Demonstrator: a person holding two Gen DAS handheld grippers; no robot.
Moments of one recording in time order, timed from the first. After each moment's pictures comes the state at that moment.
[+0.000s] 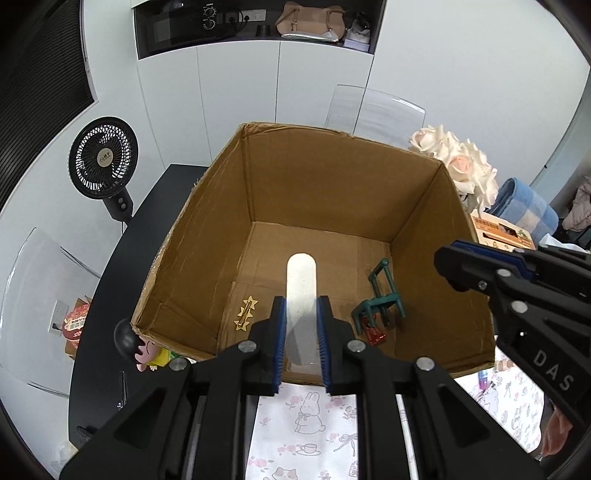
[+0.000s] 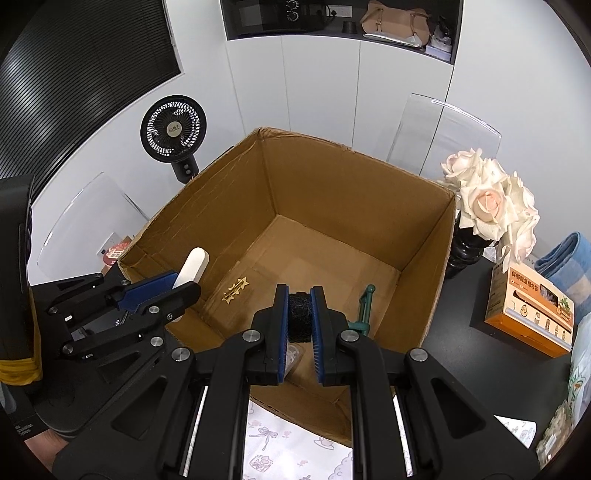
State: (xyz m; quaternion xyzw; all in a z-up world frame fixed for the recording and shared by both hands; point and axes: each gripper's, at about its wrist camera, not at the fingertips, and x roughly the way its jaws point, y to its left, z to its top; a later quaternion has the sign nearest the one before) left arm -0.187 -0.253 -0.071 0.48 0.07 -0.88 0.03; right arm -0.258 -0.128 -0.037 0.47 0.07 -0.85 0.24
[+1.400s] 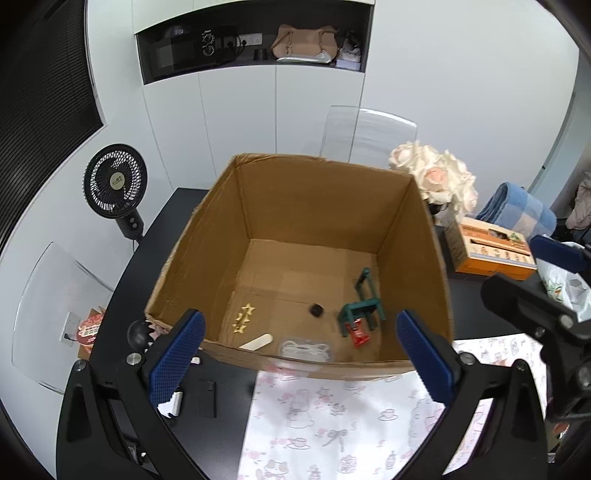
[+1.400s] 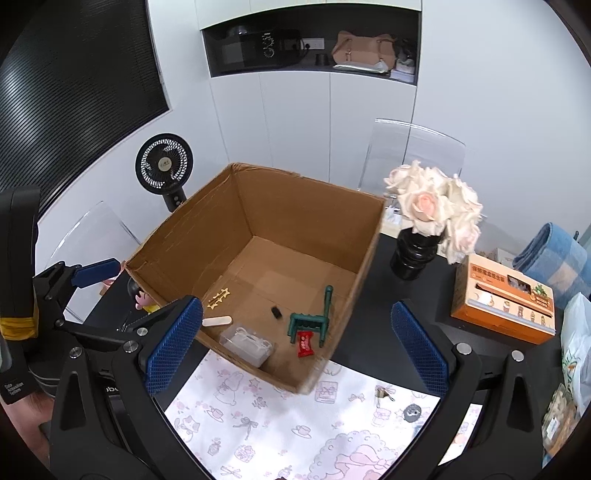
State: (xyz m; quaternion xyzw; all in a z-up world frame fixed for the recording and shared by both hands) left arm -0.159 -0.213 -0.033 0.44 0.05 -0.90 0.04; right arm -0.209 -0.046 0.007 0.41 0.04 -0.89 0.21
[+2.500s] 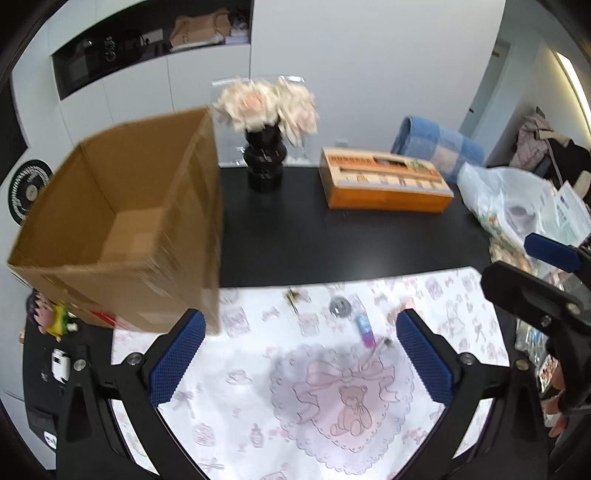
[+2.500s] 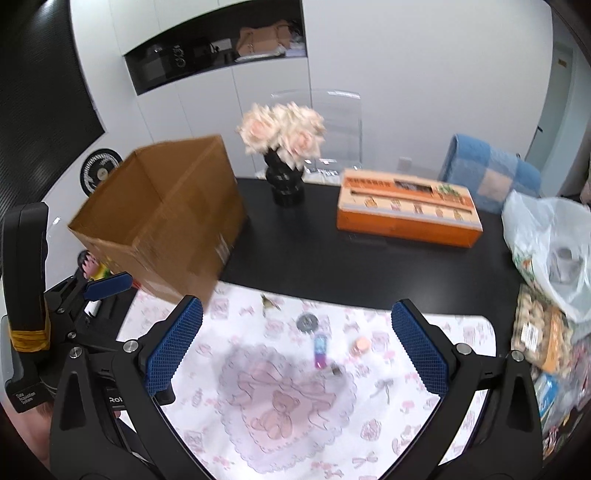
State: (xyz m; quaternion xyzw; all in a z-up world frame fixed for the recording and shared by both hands) left arm -0.116 0.007 -0.092 0.48 0.02 -0.88 -0.09; right arm -0.115 0.175 -0.052 0.45 -0.03 -0.89 0.10
